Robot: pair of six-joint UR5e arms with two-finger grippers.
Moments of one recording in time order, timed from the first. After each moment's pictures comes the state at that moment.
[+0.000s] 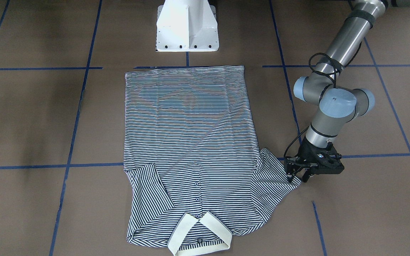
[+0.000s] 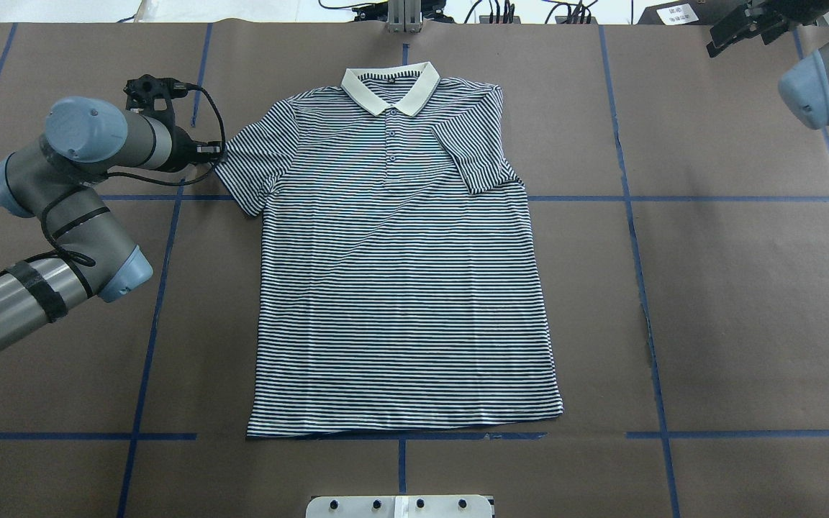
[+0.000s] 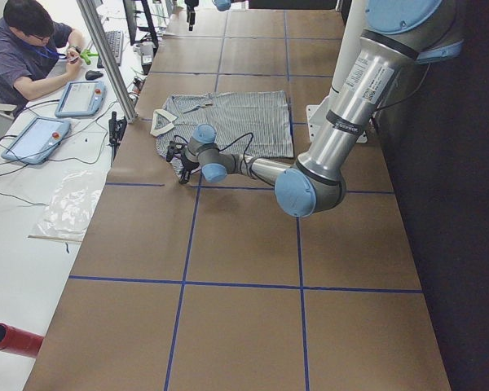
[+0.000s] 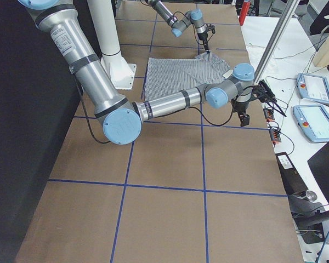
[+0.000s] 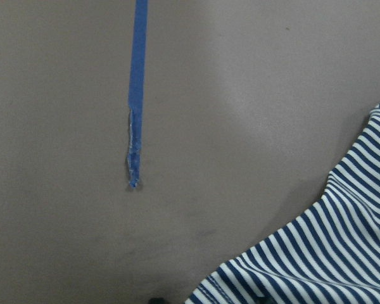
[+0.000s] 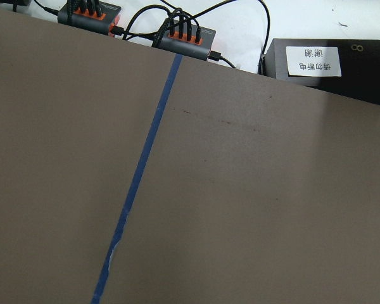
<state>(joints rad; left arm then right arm) -0.82 -2.09 -1.17 -2.42 -1.79 -1.06 1.26 -1.04 1.34 -1.28 2.21 0.35</state>
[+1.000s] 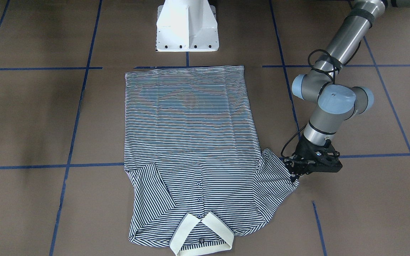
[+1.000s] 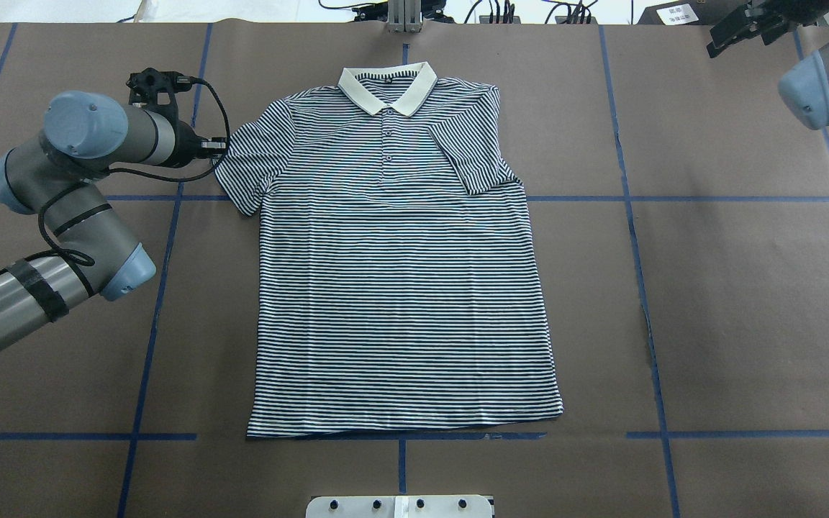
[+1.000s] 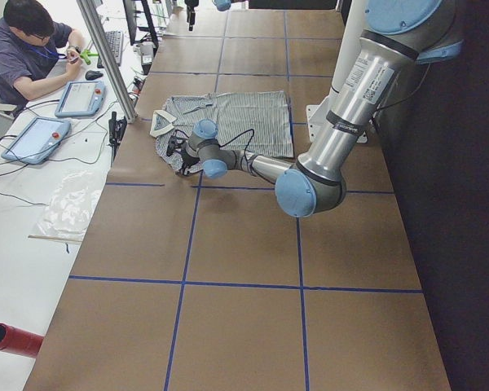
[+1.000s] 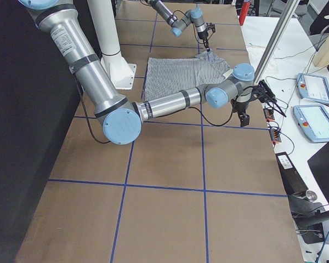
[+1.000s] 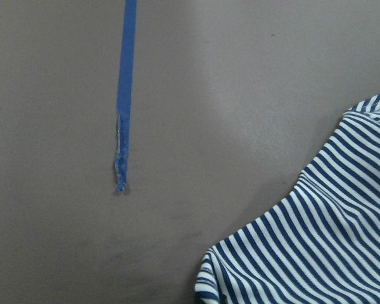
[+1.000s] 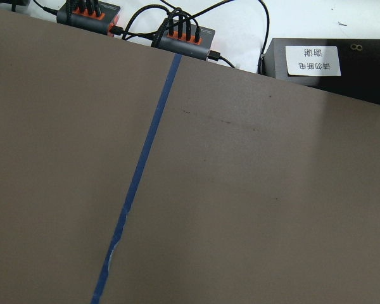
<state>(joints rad) -0.82 -2.09 -1.24 -2.38 -1.79 -1.06 1.26 -1.04 1.34 -1.28 2.21 0.35</state>
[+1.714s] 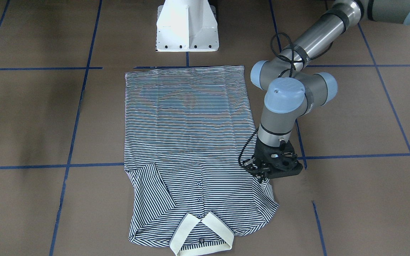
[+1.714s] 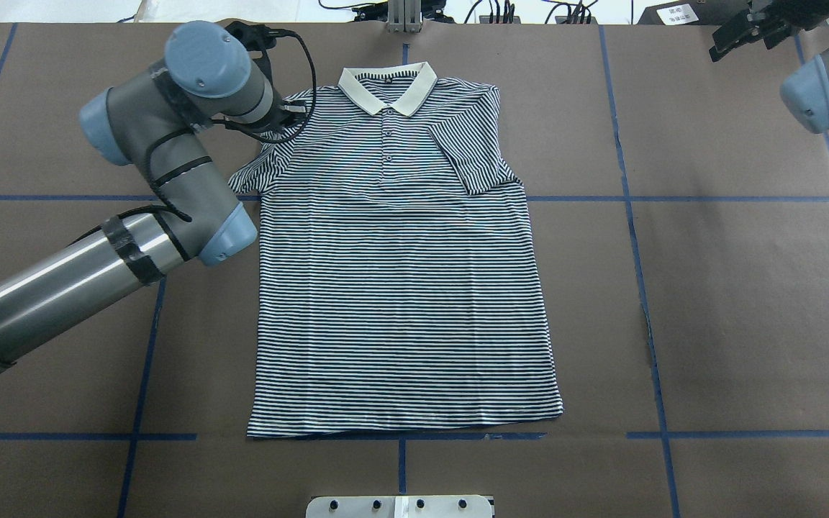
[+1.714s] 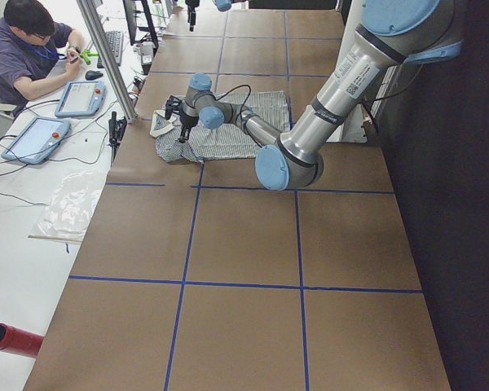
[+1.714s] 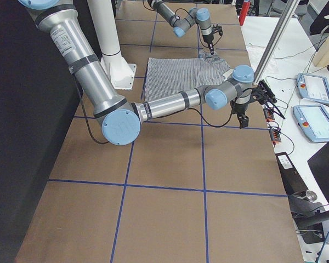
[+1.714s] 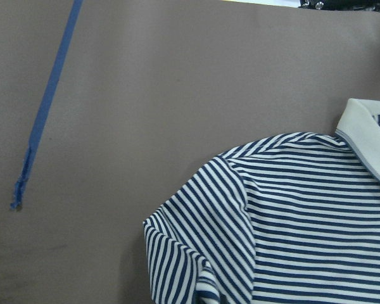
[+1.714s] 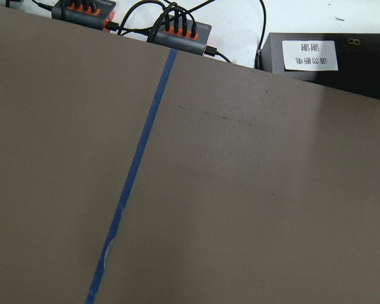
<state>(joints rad) -0.78 -2.37 -1.24 -1.93 -1.74 -1.17 1.26 -1.05 1.34 -1.27 2.21 0.35</state>
